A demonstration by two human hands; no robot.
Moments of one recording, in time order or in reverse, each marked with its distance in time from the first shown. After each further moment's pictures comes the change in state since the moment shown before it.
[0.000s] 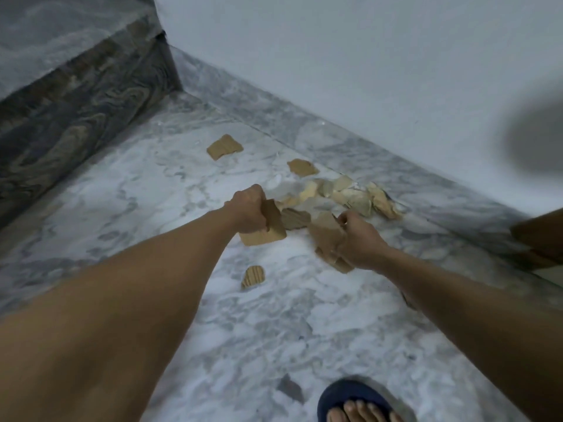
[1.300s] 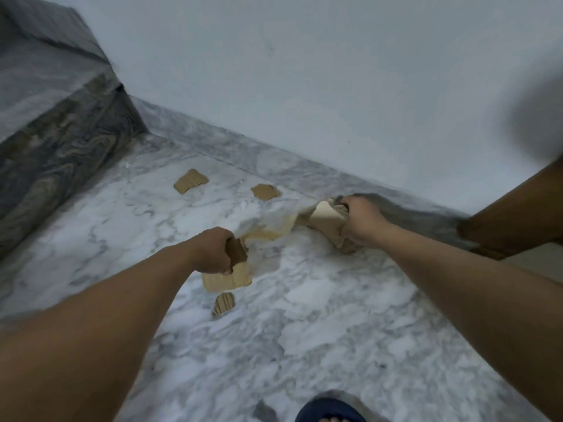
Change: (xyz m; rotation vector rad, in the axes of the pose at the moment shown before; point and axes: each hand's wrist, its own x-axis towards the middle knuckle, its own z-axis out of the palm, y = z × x) left_hand -0.035 0.029 -0.009 0.149 -0.199 -0.011; right_hand 0.023 0.047 -0.080 -0.019 0.174 -0.015
